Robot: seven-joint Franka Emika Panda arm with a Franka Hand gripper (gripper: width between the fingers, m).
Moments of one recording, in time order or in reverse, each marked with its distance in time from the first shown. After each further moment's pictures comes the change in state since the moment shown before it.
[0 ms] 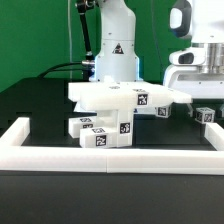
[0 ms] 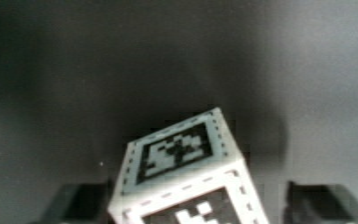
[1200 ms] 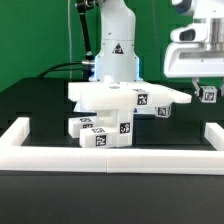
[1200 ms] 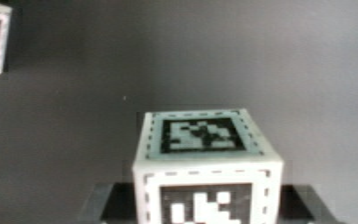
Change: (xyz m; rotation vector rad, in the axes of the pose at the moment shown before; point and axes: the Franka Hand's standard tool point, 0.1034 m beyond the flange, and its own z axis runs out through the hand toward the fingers) arm 0.018 0.006 -0.063 0.028 -0.033 0.031
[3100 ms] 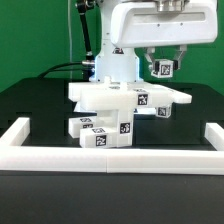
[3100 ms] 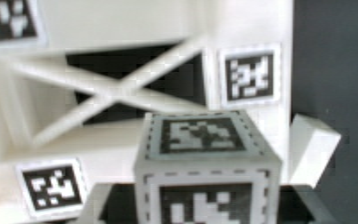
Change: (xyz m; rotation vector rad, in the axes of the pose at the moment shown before) arm 0.097 0.105 -0.064 -0.015 -0.002 -0.413
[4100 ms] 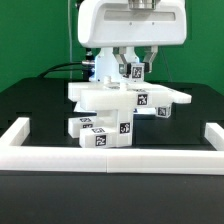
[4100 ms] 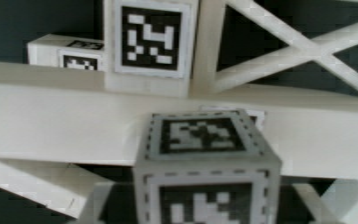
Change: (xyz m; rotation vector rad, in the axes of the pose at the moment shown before) arm 0.021 0.072 -0.004 -0.035 0.023 -0.206
